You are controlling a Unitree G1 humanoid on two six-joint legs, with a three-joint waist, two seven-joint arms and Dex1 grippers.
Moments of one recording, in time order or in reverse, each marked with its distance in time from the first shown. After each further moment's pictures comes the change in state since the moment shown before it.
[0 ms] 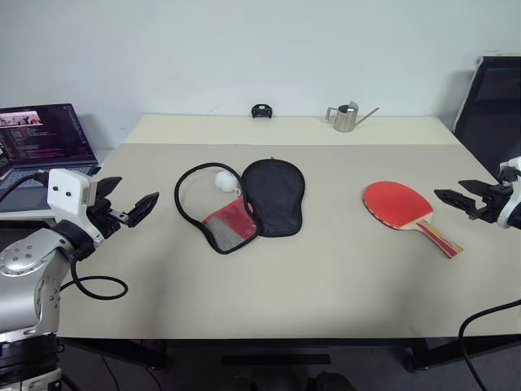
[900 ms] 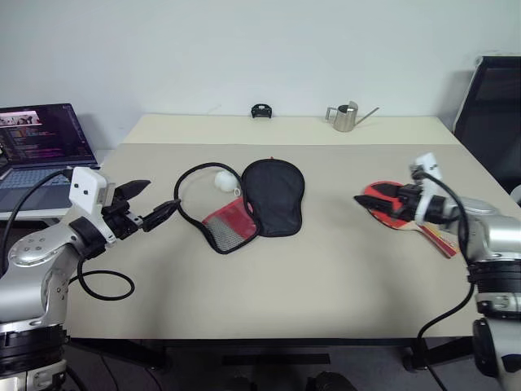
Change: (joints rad) left arm -0.057 0.015 -0.068 0.012 -0.057 0.052 -0.191; right arm 0.093 0.320 0.143 -0.670 0.126 0.486 -0.128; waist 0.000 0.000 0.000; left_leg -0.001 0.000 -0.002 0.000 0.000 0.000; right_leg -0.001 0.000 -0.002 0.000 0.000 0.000
